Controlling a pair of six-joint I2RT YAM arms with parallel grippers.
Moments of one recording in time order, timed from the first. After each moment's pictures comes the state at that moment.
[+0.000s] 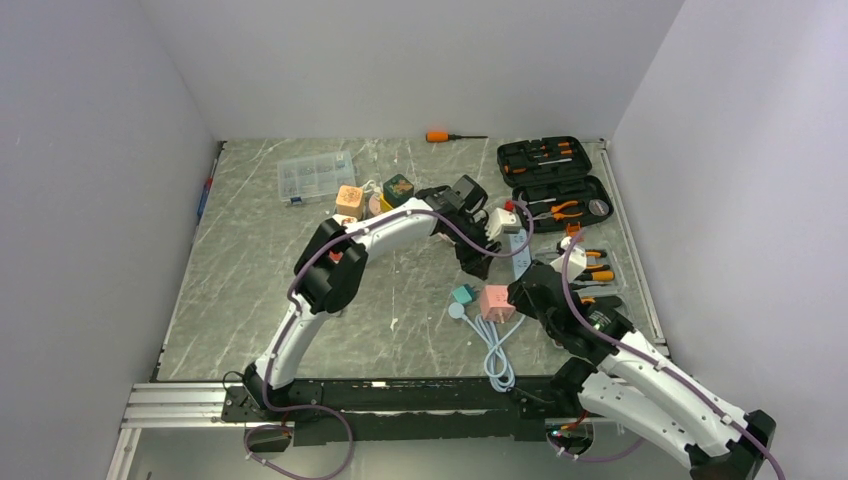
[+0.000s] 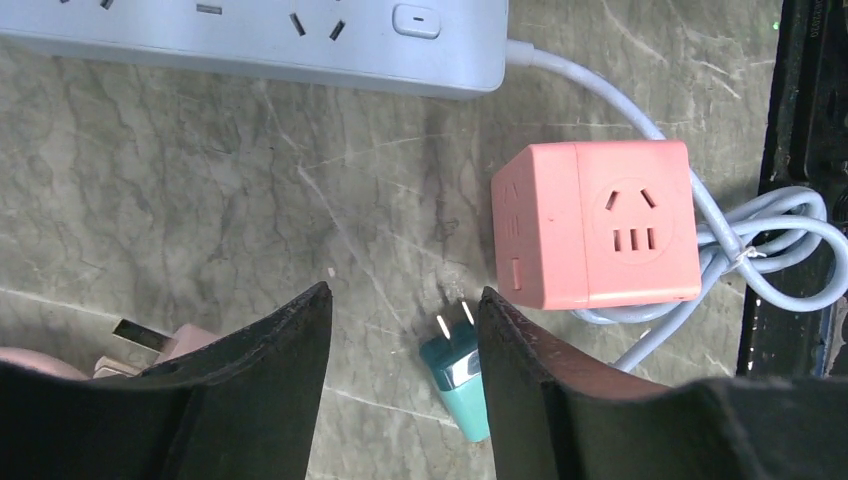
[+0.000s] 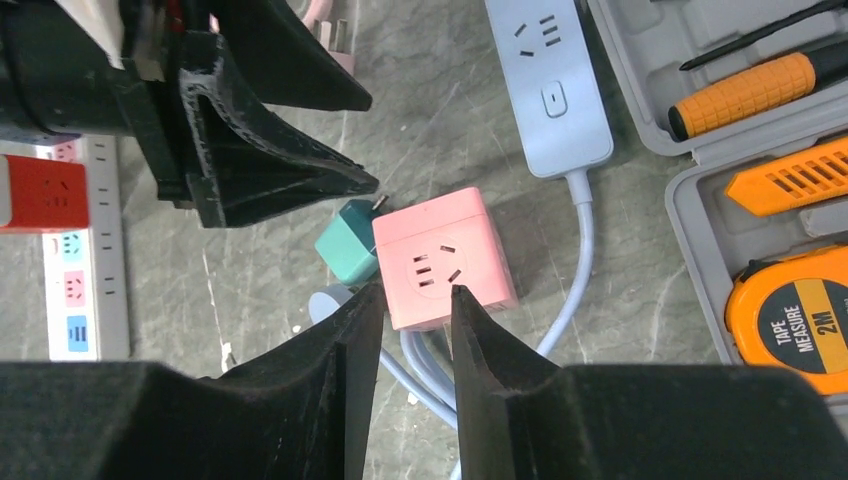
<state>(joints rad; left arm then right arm) -0.83 2.30 1.95 -0.66 0.65 0.39 0.75 0.66 0.60 -0.70 0.52 0.99</state>
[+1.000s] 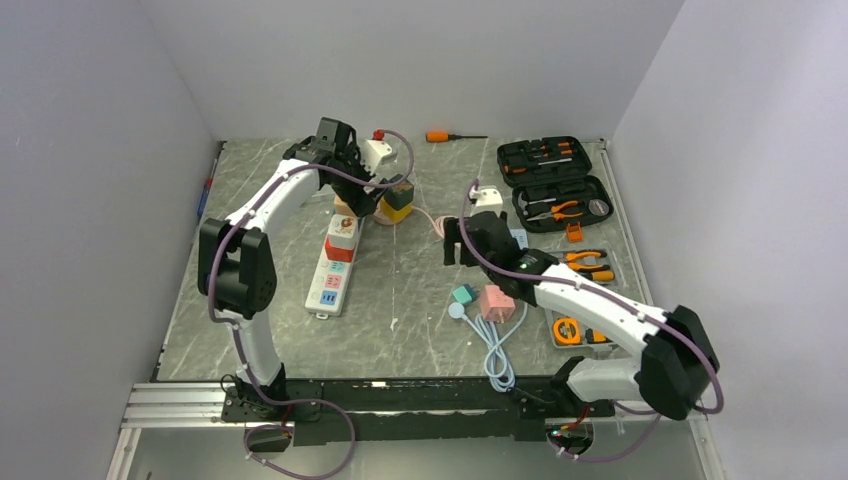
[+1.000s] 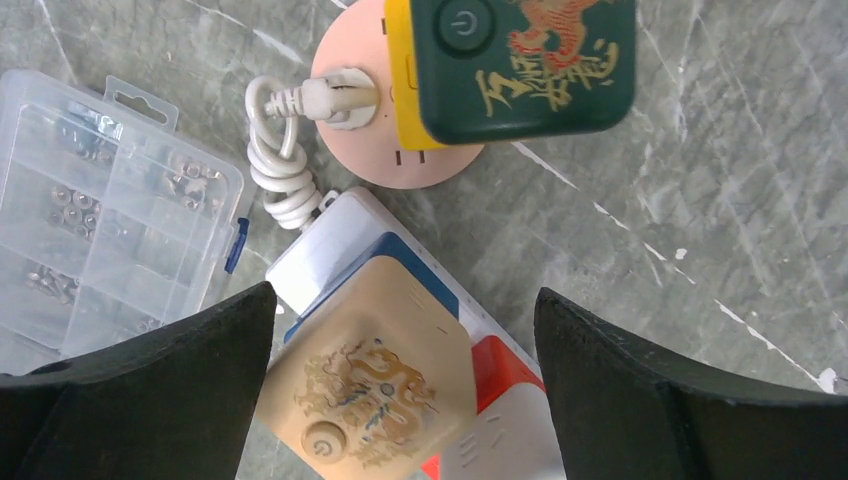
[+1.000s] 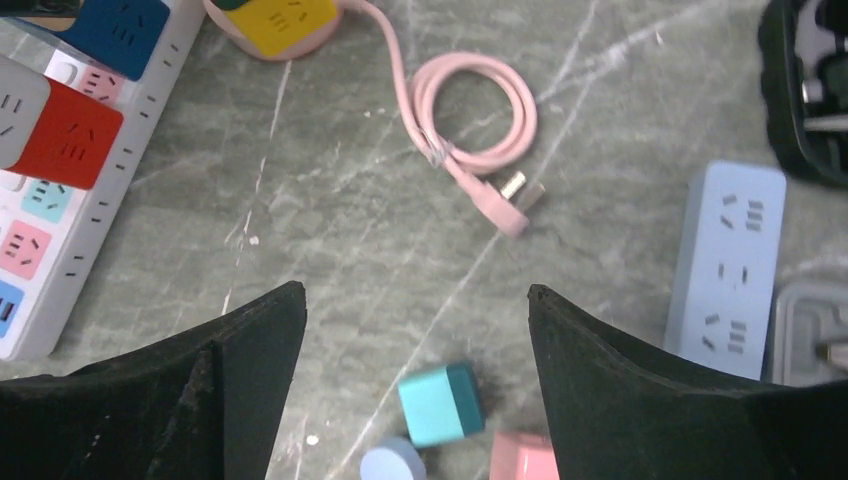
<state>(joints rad) -0.31 1.88 1.66 -0.71 0.30 0.54 0.75 1.23 0.84 -0.21 0.39 0.44</state>
